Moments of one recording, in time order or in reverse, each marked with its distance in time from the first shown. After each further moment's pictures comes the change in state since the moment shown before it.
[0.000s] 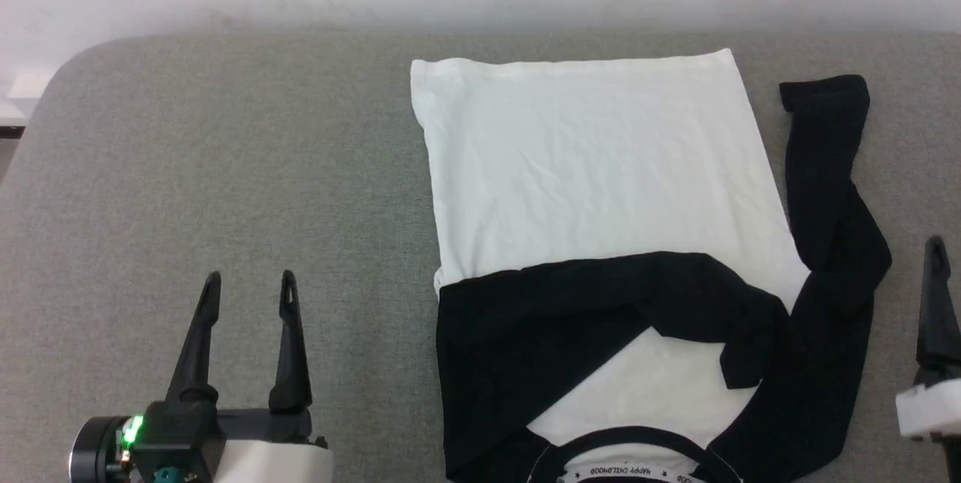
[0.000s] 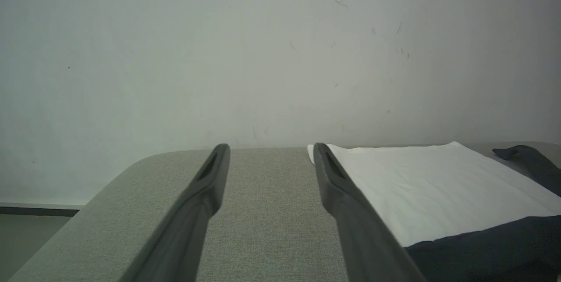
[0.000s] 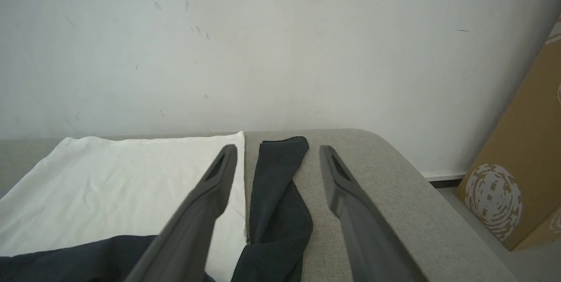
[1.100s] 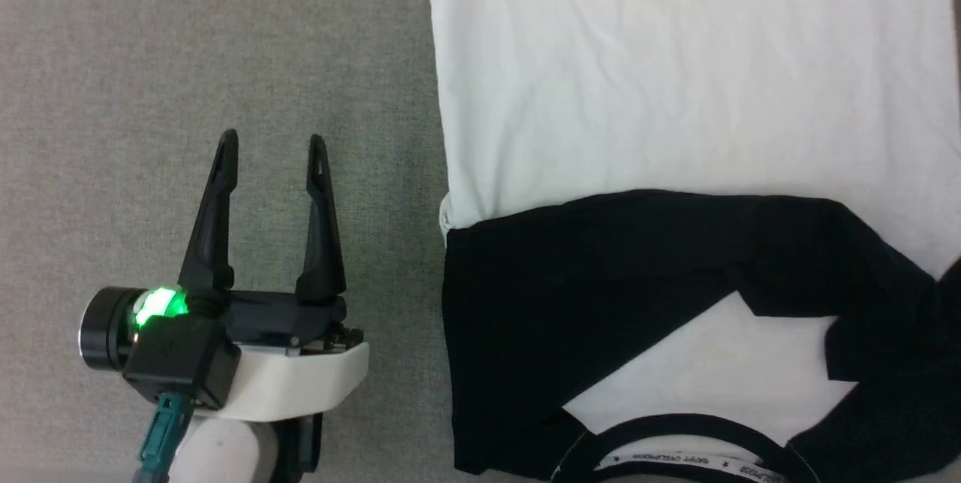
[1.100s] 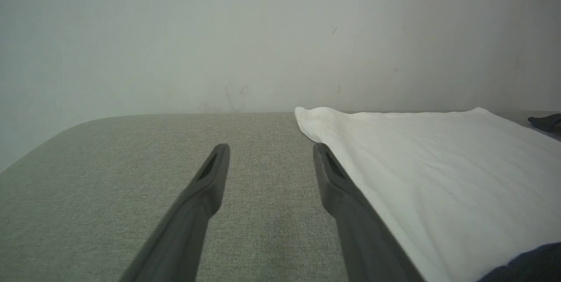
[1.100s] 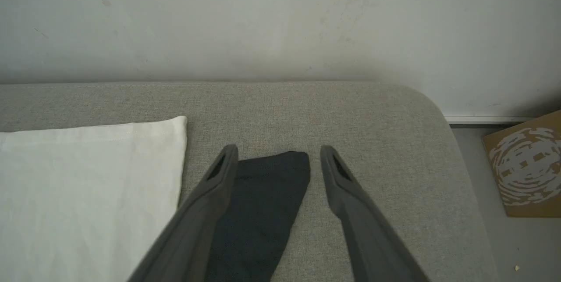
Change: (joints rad) left arm -0.248 -0.092 0.007 -0.045 0.072 -0.093 0.000; right arm -1.123 -0.507 0.117 0.563 0.244 -0.001 0.826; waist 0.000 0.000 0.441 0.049
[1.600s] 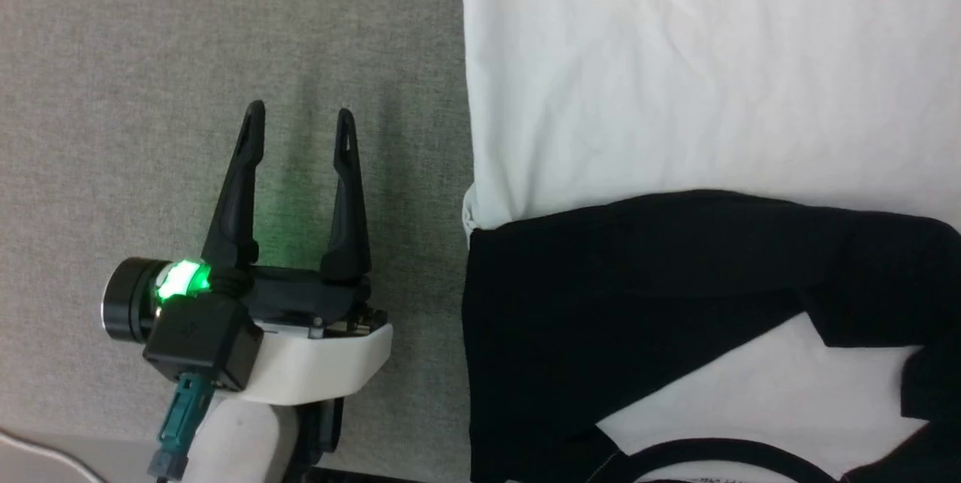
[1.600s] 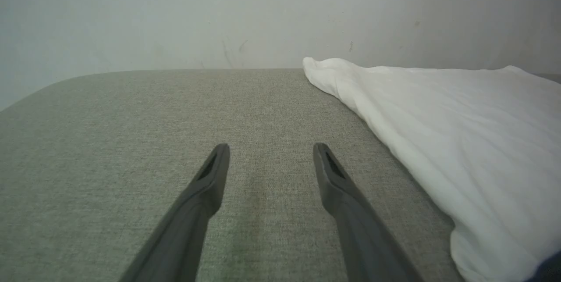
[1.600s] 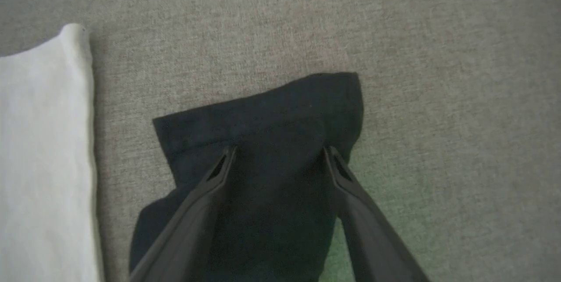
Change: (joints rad) left arm -0.064 -0.050 -0.016 0.018 0.024 -0.034 0.000; right arm -0.034 0.064 -0.194 0.039 -0.105 0.000 0.207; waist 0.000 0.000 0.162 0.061
